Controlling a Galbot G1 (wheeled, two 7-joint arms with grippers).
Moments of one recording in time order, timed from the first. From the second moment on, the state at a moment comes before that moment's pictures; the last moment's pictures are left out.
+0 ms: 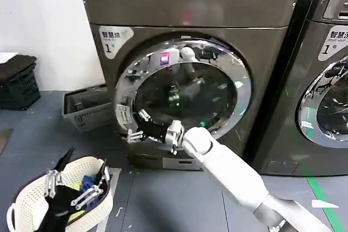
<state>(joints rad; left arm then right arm) 1.71 -1.46 -0.86 -2.35 -0.29 -0.32 0.47 -0.33 1.25 -0.30 1.34 0.48 0.17 -0.65</state>
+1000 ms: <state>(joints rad) 1.58 -1.37 -0.96 -2.26 -0.37 -0.19 0.47 -0.36 1.12 -0.25 1.43 0.70 0.24 -1.12</state>
